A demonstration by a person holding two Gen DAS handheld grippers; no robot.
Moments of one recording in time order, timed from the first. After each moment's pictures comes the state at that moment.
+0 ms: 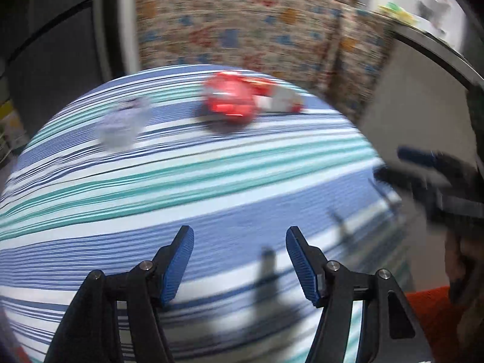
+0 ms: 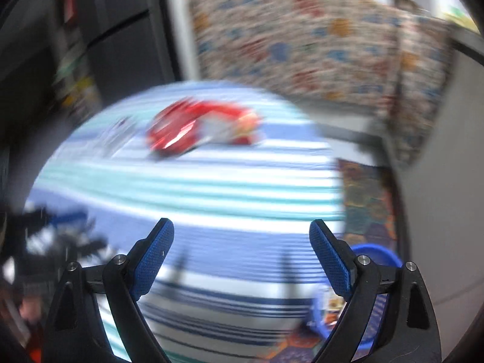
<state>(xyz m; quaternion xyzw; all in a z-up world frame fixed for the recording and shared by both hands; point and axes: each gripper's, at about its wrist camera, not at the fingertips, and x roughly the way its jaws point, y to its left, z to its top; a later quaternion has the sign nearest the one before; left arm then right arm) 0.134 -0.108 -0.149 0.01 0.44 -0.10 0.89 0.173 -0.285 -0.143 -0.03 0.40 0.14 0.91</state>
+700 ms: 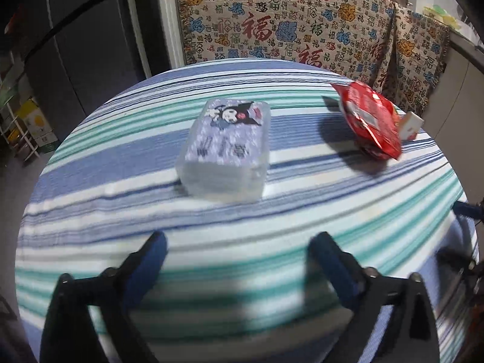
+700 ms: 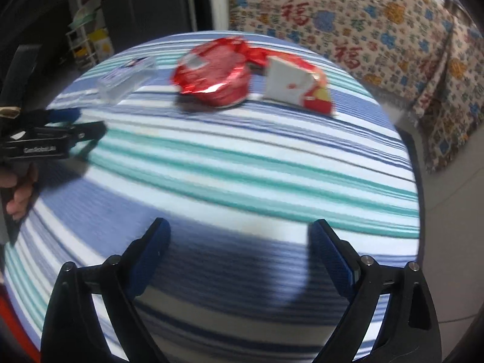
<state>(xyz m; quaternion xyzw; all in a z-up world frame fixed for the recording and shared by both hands) 0.240 -0.006 -0.166 0.04 0.45 -0.04 0.89 0.220 -0.244 -0.196 -0.07 0.46 0.16 0.87</state>
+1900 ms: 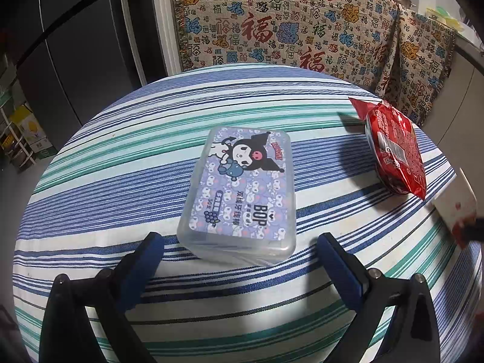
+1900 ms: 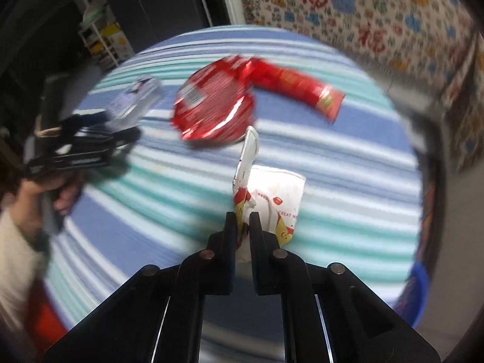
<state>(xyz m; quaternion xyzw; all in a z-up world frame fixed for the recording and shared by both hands) 0.280 0.005 -0.166 0.04 0.45 -0.05 0.89 0.260 -0.249 -0.168 -0.03 0.53 0.23 0.82</state>
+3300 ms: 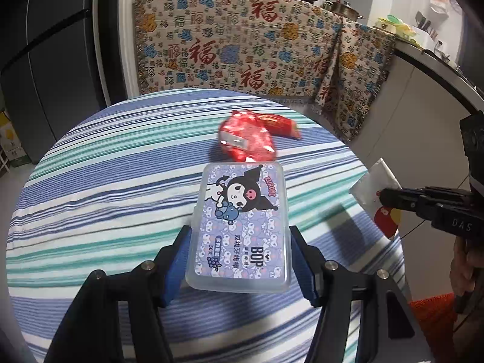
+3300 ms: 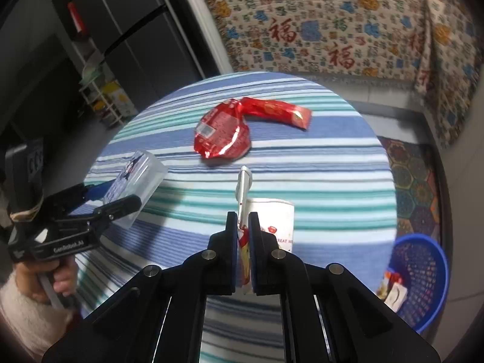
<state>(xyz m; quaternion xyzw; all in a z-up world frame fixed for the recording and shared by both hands) 0.172 -0.090 -0.123 0.01 0.42 -0.14 0.90 0.194 -0.293 -0.133 0.07 0.44 0.20 0.87</state>
